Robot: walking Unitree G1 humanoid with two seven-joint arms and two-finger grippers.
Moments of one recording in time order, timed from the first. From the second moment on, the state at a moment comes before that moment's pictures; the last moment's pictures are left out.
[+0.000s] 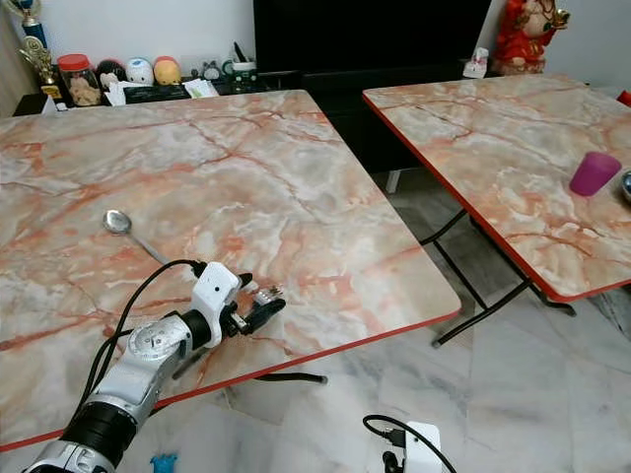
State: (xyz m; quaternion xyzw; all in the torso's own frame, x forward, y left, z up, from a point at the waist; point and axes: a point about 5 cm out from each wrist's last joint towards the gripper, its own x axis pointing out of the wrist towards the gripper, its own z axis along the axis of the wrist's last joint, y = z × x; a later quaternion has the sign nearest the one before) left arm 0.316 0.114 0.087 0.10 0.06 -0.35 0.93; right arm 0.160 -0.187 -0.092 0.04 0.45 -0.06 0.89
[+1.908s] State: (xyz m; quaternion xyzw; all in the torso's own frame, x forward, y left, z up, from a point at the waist) left arm 0.309 0.111 0.079 0.10 0.08 -0.36 0.92; right arm 0.160 -0.187 -0.092 0.04 0.45 -0.06 0.89
